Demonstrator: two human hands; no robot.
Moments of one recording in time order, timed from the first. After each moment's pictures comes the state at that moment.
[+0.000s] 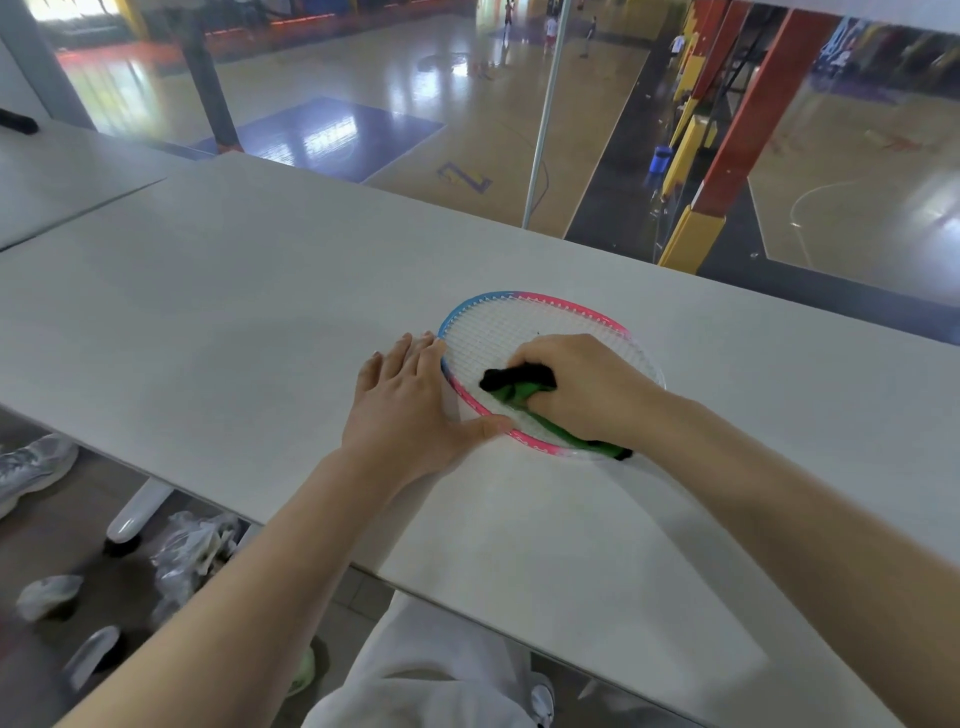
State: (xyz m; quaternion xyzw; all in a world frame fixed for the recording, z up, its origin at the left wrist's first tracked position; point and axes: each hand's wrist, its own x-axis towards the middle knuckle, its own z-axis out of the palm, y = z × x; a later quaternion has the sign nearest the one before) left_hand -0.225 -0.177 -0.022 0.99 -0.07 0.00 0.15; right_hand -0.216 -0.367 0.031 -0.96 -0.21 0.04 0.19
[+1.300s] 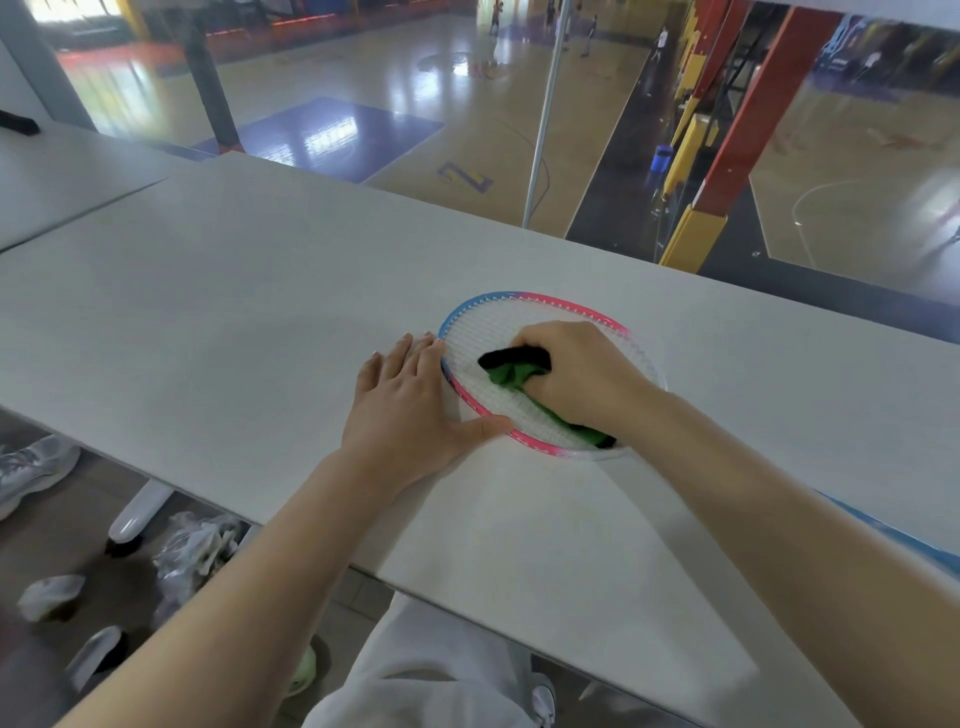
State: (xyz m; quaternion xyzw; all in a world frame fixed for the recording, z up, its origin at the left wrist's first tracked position) left_hand -0.225 -0.176 -0.023 0.98 -0.07 0.01 0.16; right_hand -0.201 -0.365 0.025 -0.96 -0.17 0.00 0.22
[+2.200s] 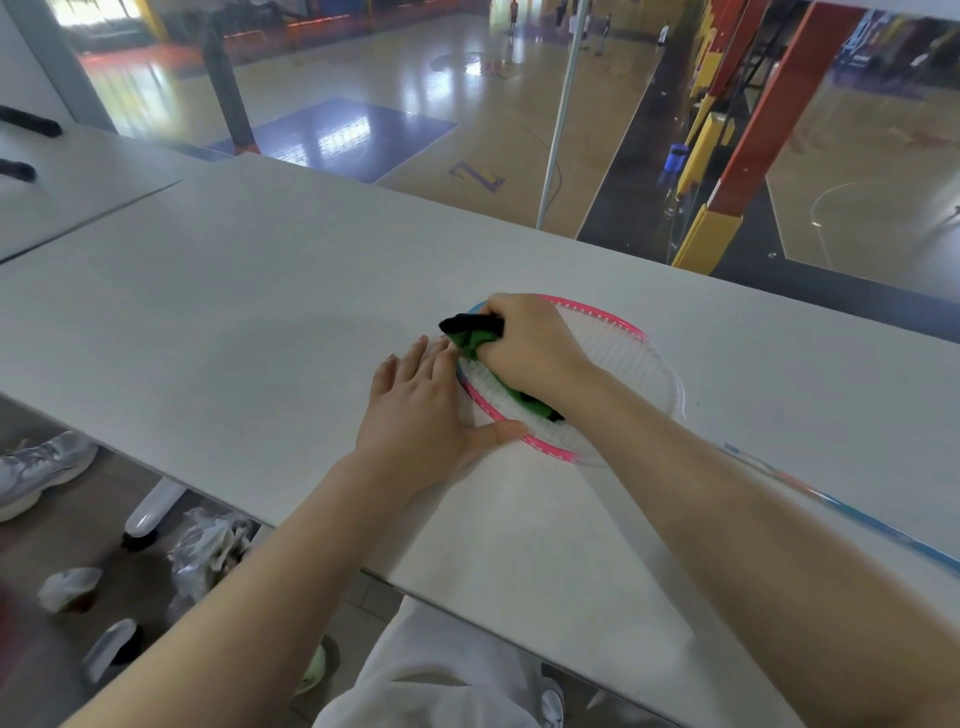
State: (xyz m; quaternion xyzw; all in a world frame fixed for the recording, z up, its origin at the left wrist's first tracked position) left_hand -0.227 -0.178 -0.019 0.99 -0.08 0.02 0.14; right_hand -0.167 -0.311 0.016 -0.94 -0.14 -0.05 0.31
